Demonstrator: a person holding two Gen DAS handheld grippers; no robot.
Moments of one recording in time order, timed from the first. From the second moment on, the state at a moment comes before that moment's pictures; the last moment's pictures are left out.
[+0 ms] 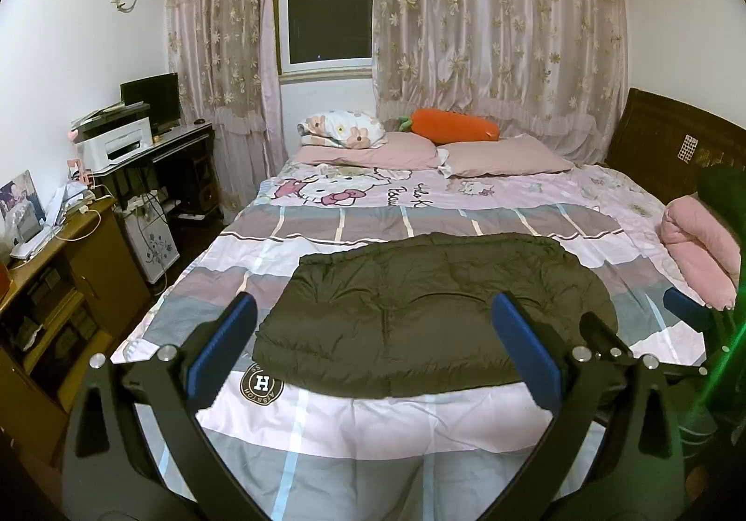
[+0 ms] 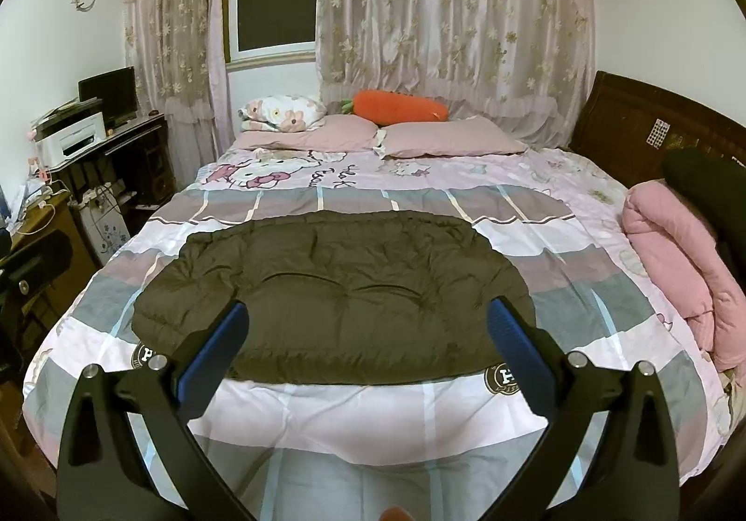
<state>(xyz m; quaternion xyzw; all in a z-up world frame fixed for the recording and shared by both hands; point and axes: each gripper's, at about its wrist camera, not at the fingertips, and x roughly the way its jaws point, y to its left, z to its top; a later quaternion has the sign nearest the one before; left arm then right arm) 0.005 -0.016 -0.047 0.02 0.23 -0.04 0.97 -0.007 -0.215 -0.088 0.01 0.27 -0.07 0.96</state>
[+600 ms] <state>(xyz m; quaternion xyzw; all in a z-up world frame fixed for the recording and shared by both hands) 0.005 -0.018 -0.047 0.02 0.23 -0.04 0.97 -0.010 -0.205 -0.092 0.02 0.27 -0.07 0.96</state>
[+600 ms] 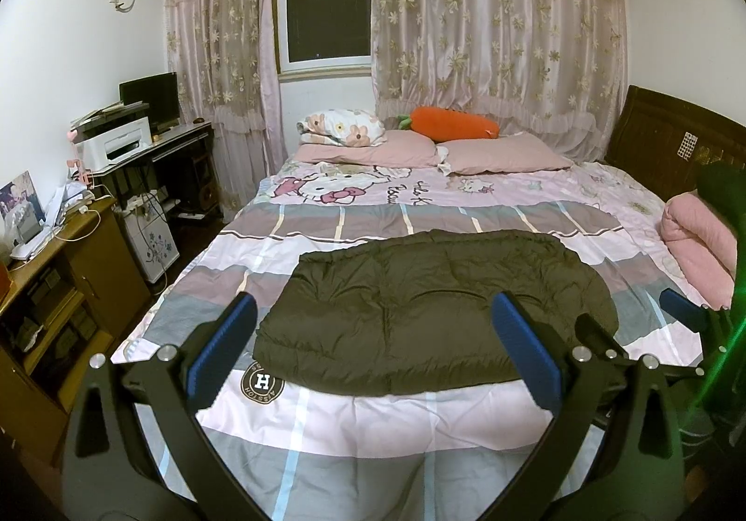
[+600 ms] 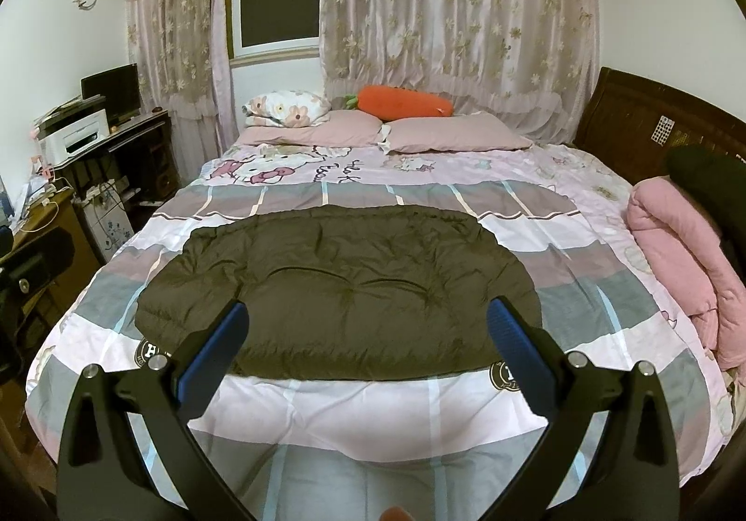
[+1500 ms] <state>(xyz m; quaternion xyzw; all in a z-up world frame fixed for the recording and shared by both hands) 0.005 -0.017 -0.050 0.02 0.24 -0.04 0.97 -0.009 -0.200 -0.091 0.02 0.27 -0.07 0.96</state>
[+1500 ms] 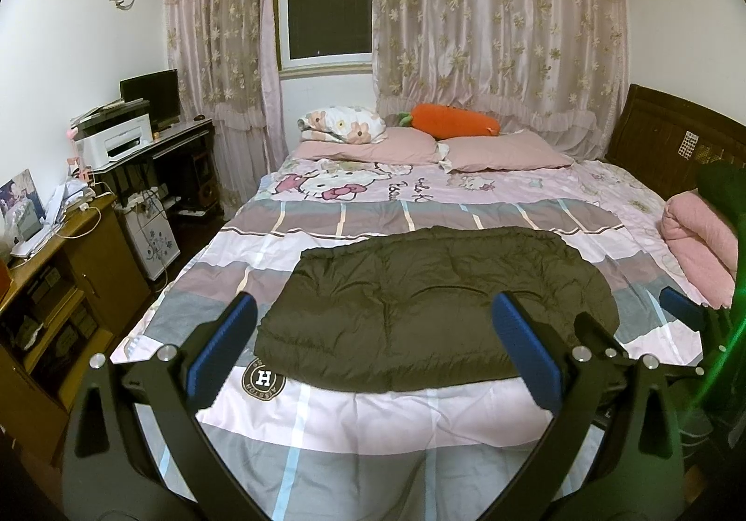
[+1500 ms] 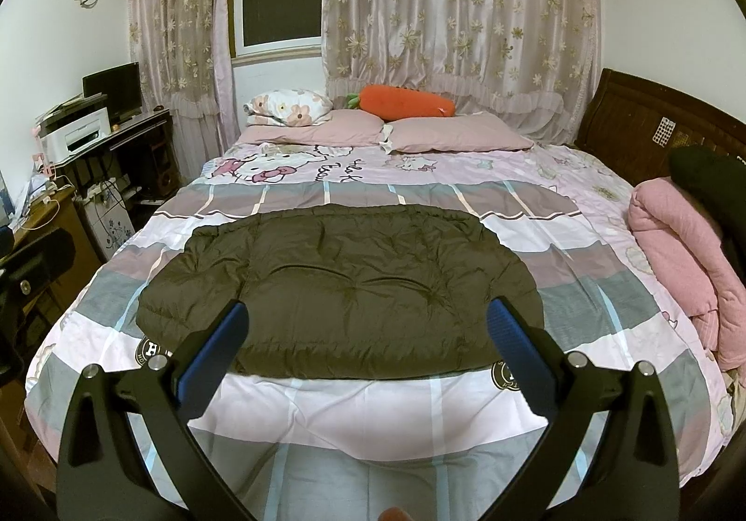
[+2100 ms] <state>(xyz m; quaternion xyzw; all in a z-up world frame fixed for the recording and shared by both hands) 0.004 -0.016 -0.058 0.02 0.24 -0.04 0.97 -0.014 -0.194 -0.098 0.01 0.28 -0.06 0.96</state>
